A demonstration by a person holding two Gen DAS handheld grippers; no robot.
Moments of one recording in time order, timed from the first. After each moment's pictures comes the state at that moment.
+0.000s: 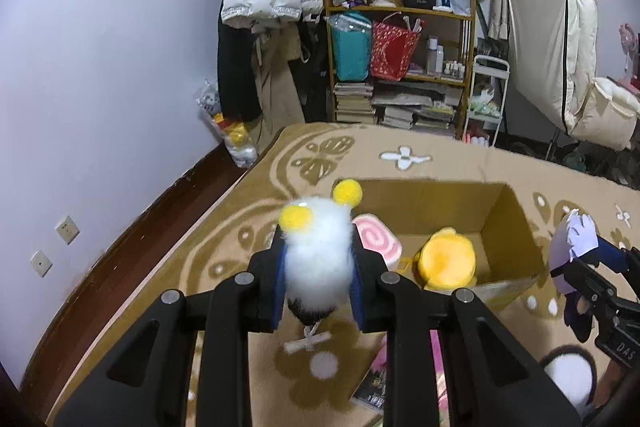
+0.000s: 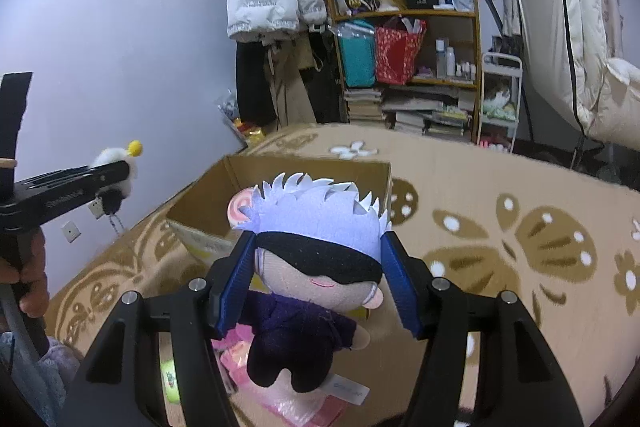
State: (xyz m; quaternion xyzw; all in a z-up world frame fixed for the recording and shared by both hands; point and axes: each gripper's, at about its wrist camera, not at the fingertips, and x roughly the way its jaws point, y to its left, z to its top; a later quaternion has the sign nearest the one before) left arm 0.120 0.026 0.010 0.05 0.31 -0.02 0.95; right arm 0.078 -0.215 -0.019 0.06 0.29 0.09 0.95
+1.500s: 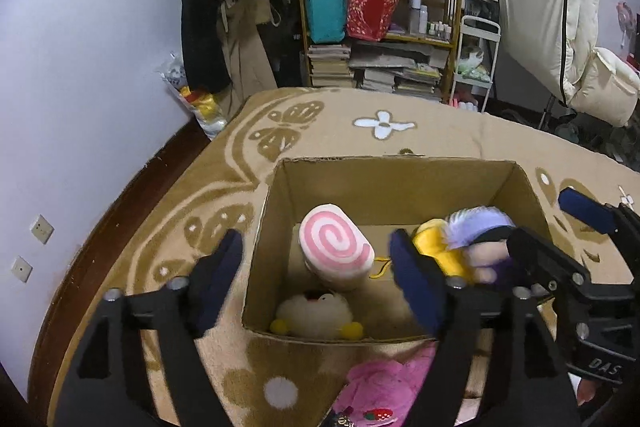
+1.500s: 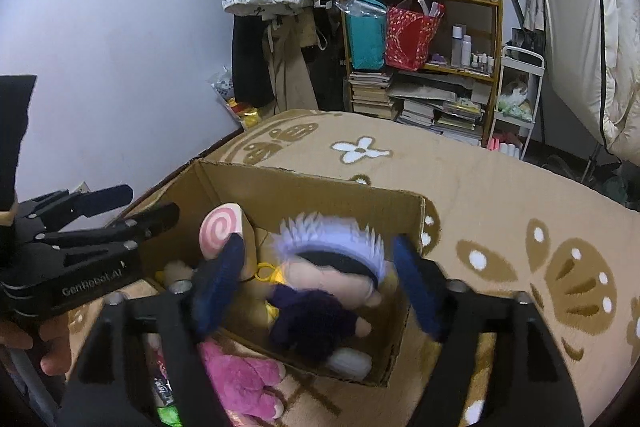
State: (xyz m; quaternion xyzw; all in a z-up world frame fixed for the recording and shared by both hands) left arm 0.196 -0.021 -0.037 0.06 0.38 -0.05 0.92; right arm 0.170 -0.201 -0.037 0.04 0.33 0.09 0.94
